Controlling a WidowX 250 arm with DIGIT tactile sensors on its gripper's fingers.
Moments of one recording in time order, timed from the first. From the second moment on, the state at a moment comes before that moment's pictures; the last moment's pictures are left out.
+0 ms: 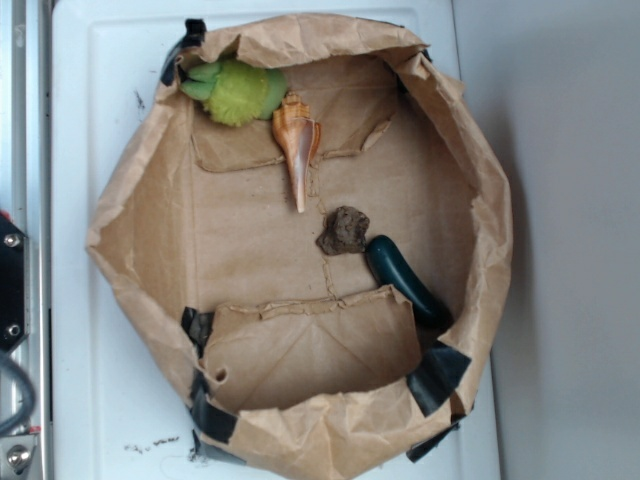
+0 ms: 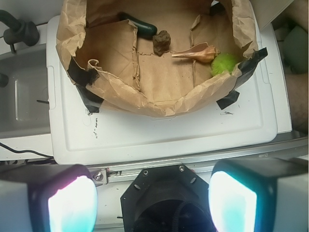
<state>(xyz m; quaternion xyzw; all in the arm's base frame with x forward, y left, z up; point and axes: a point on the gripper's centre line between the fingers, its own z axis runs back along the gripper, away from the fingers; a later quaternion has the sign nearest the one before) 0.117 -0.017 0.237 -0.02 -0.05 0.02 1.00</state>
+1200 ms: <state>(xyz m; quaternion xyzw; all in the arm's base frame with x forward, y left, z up) 0.269 0.029 0.203 -0.05 -0.06 -0.29 0.95</state>
